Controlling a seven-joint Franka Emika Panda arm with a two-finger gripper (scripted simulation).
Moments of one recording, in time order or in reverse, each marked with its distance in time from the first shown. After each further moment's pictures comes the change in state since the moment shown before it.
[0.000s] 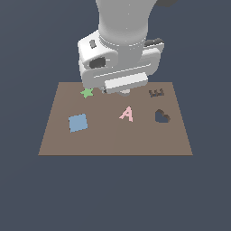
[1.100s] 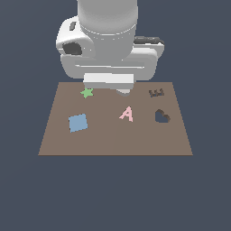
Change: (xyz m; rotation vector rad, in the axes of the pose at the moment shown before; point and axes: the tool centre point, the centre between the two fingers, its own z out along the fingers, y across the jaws) arm 0.010 0.028 -0.031 0.006 -0.019 0.317
